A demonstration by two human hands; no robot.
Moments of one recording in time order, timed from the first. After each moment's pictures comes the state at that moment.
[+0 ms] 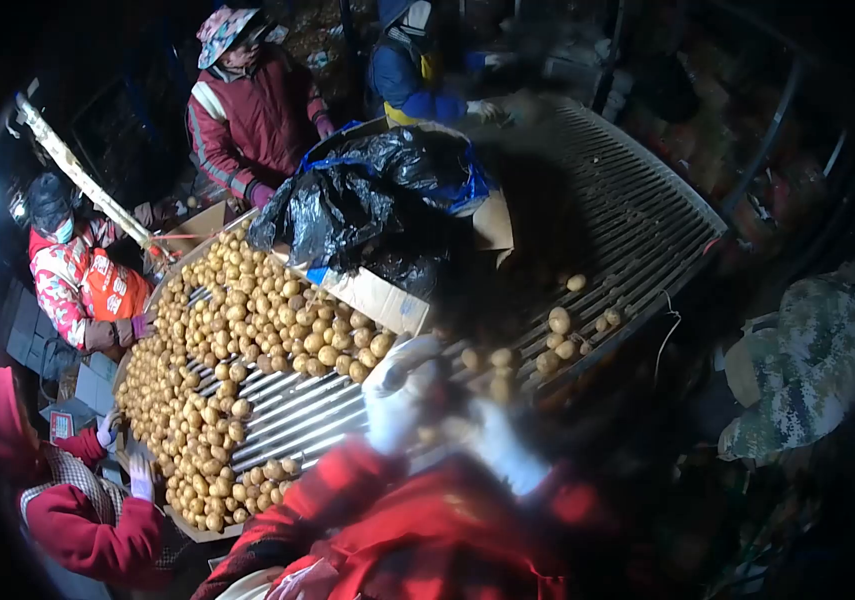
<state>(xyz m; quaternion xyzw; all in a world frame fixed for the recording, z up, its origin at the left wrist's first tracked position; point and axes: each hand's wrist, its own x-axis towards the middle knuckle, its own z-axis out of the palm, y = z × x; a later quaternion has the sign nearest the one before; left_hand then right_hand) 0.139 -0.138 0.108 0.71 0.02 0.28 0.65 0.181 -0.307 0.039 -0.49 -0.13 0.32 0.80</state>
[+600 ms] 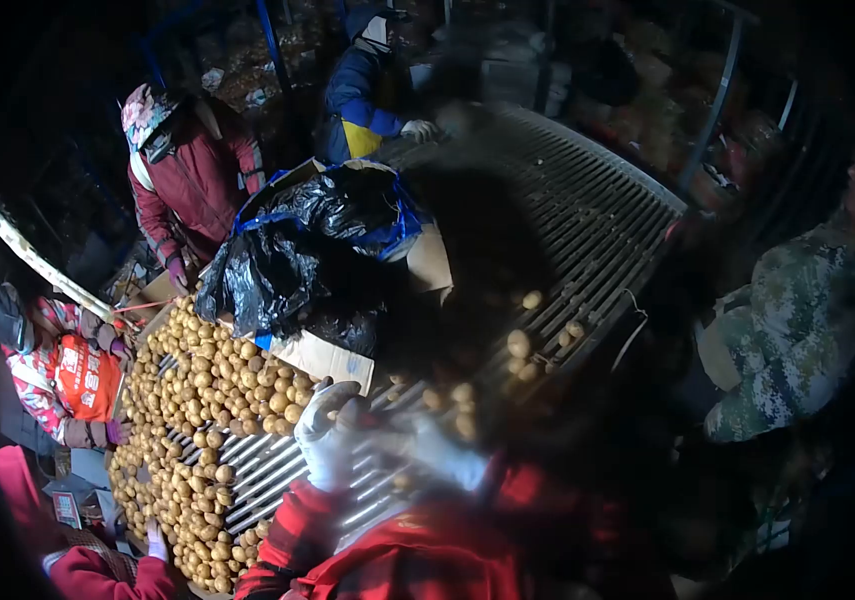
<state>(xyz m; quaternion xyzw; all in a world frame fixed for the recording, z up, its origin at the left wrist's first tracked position) 0.166 -0.096 0.126 0.80 0.02 0.32 0.50 0.231 -0.261 0.085 -0.52 -0.19 0.43 0.72</state>
